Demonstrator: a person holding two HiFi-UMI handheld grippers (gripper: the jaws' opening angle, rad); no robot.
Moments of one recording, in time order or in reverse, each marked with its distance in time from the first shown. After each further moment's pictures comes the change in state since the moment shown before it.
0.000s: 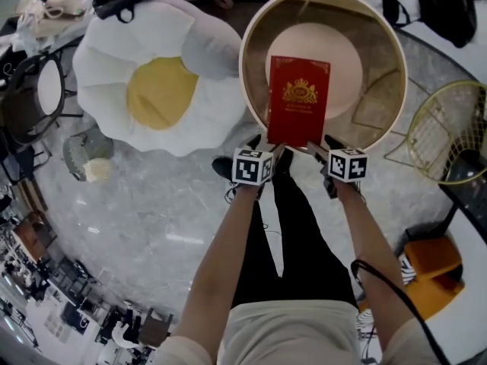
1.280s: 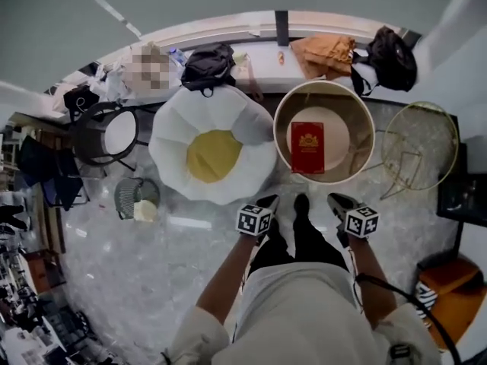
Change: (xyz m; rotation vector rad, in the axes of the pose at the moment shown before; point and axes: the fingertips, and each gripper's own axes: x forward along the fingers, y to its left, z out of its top) left arm -0.334 -0.096 -0.038 0.244 -0.233 -0.122; right arm -0.287 0.234 -0.039 -0.154 -0.410 0.152
